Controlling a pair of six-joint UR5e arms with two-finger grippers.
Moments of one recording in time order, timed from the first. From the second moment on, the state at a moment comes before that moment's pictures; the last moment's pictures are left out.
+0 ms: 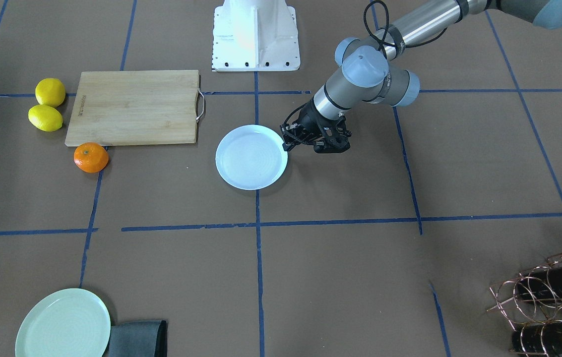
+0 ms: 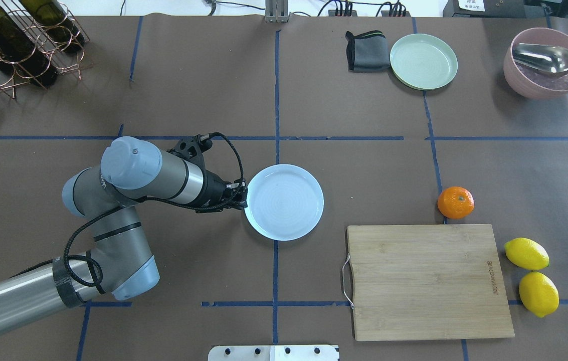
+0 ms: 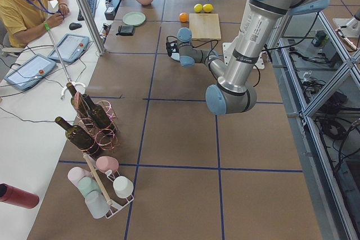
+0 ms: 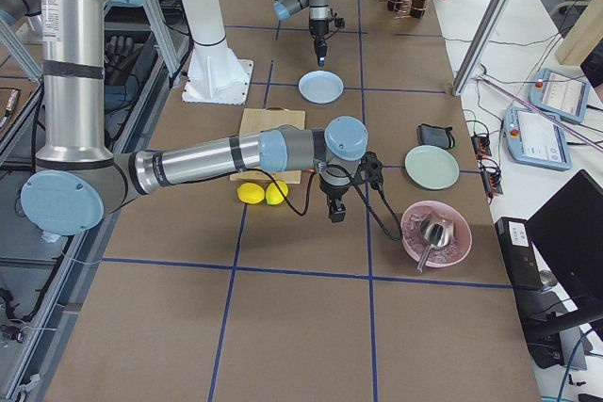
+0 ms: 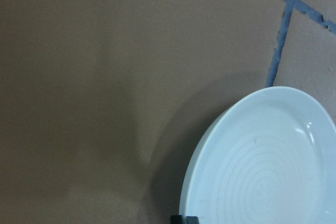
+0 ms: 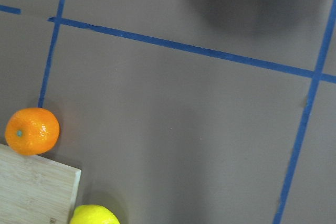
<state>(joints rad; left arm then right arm) -0.54 -2.07 -1.60 -2.32 -1.96 -1.64 1.43 -1.63 1.88 -1.72 2.50 -0.05</state>
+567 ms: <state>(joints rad) -0.70 -1.80 -1.81 -2.33 -2.10 -1.38 1.13 -1.61 1.95 -1.39 2.42 0.56</state>
